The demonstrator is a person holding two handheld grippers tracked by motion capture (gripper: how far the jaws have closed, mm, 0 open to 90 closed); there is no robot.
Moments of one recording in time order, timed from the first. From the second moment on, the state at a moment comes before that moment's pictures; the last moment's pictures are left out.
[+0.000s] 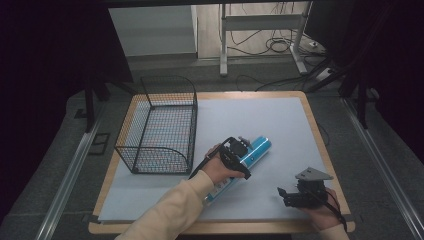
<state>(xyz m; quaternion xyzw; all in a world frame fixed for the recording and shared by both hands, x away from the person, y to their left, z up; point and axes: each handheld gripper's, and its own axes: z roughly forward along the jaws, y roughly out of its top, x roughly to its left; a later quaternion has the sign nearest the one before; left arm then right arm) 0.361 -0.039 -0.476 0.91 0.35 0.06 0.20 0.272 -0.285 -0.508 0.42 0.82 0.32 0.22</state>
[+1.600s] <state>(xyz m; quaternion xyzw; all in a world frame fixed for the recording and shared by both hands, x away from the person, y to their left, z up) 0.380 -0.029 -0.464 0.92 0.36 0.01 0.15 0.272 -0.287 -0.507 0.42 0.82 0.32 0.22</state>
